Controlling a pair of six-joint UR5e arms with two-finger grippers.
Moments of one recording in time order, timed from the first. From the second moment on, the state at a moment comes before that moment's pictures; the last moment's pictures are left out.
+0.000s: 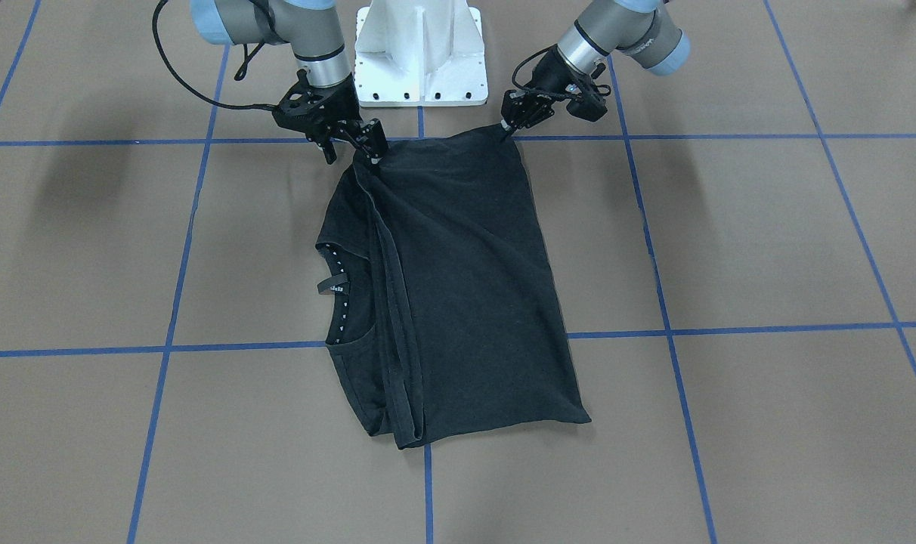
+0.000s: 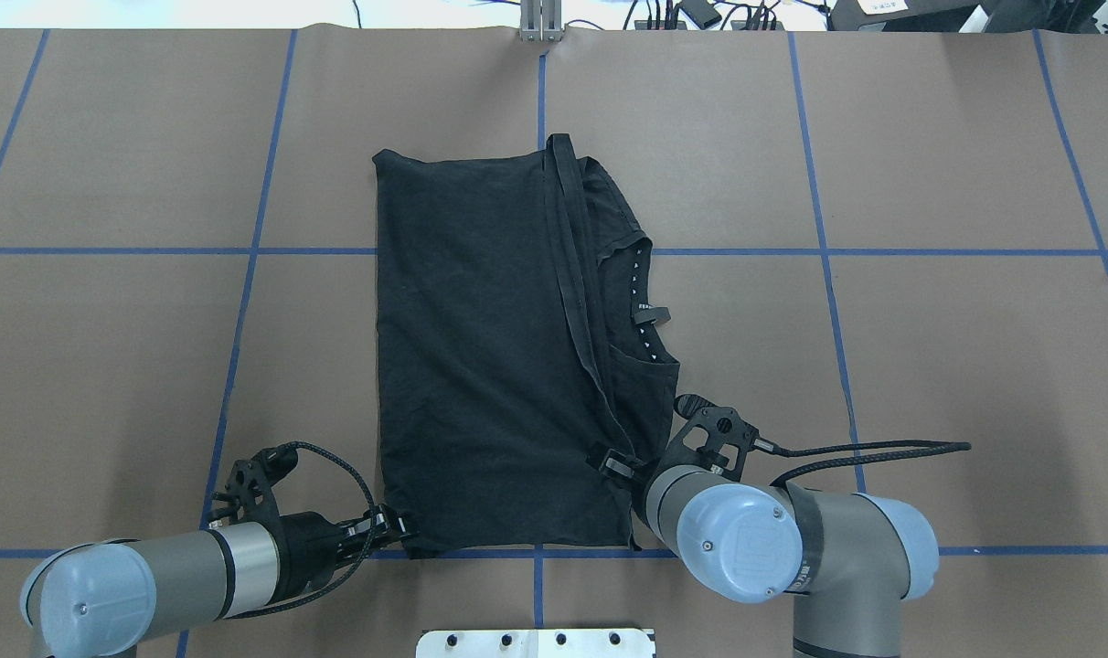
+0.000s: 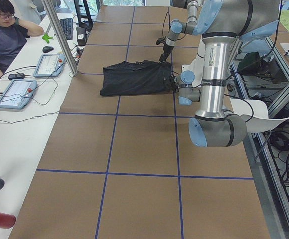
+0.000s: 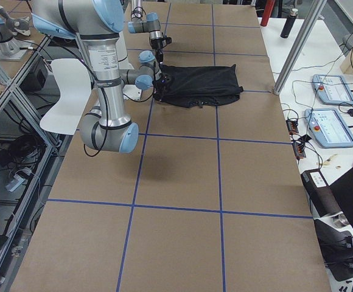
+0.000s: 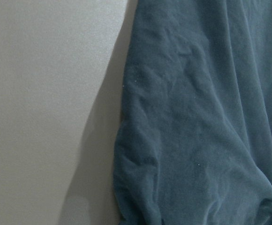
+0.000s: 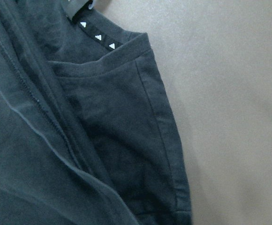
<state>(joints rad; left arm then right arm) -0.12 -1.66 -1.84 -2.65 -1.45 -1.90 0.17 -1.21 1.90 -1.36 1.41 1.94</state>
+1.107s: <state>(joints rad) -0.12 -1.67 -1.84 -2.65 -1.45 -1.89 0.18 -1.21 1.88 -1.37 1.40 1.88</state>
